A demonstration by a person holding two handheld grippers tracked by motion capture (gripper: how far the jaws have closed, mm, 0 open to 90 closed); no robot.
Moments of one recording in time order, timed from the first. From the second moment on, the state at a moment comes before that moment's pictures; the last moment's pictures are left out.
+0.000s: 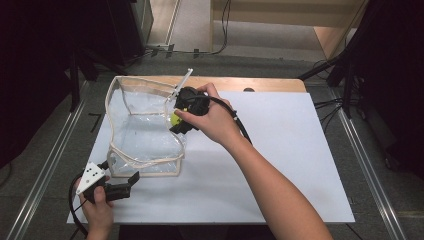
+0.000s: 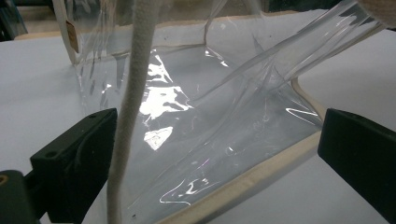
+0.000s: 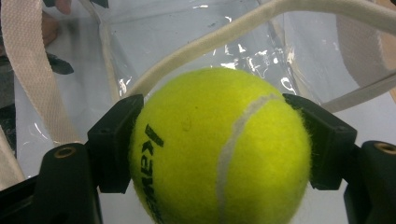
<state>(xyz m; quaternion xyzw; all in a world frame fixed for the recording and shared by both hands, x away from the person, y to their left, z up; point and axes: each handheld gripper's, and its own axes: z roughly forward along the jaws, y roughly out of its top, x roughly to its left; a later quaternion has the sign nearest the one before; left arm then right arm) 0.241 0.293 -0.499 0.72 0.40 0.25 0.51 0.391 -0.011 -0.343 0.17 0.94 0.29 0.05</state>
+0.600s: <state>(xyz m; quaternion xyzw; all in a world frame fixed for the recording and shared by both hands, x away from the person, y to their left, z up) 0.241 0.293 -0.499 0.72 0.40 0.25 0.51 0.385 -0.003 -0.315 0.15 0.94 0.30 0.06</state>
